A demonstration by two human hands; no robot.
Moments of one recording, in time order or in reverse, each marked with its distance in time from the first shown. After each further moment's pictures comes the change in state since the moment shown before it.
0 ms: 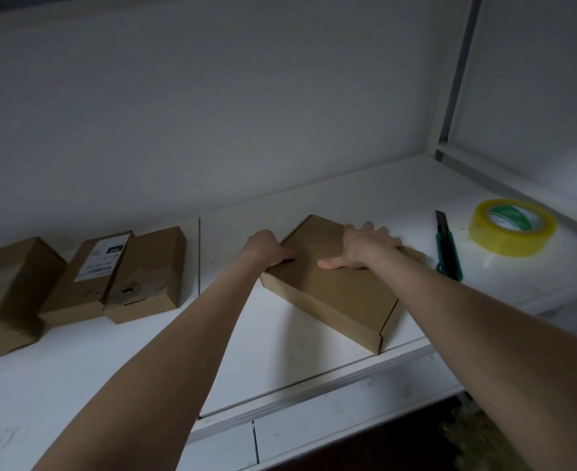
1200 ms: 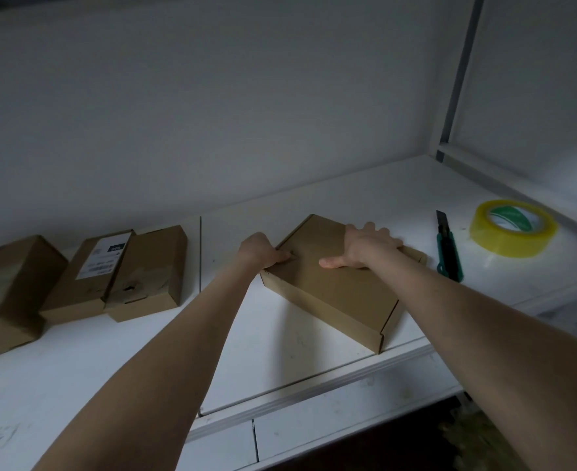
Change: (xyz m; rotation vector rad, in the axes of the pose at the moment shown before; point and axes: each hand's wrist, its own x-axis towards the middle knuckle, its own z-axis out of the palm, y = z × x) left_hand 0.005 -0.017 0.001 -0.067 0.008 -0.022; right_hand 0.000 -0.001 0.002 0.007 0.005 0.002
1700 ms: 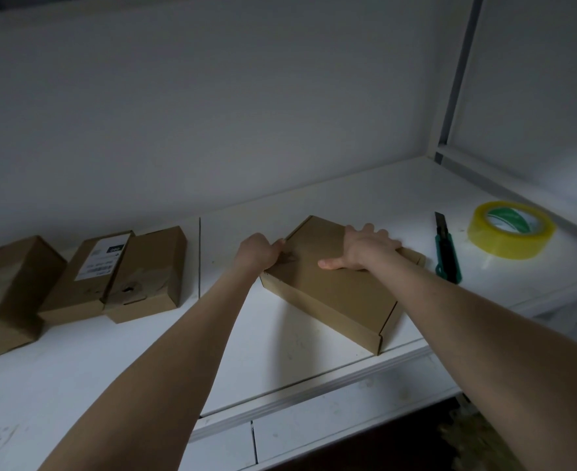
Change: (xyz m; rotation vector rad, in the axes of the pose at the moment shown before) left_hand 0.005 -0.001 0.007 -0.006 0.096 0.019; right_hand 0.001 0.000 0.001 0.002 0.014 -0.003
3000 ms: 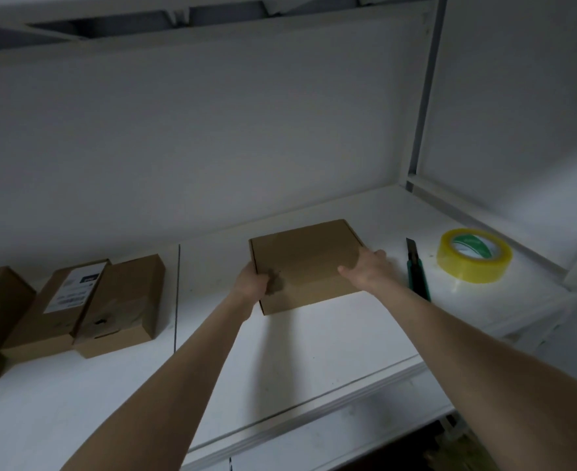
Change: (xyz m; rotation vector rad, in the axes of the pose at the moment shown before) left_hand -0.028 0.024 0.015 -0.710 -0.047 -0.008; right_hand 0.013 0.055 0.006 0.450 0.194 0.083
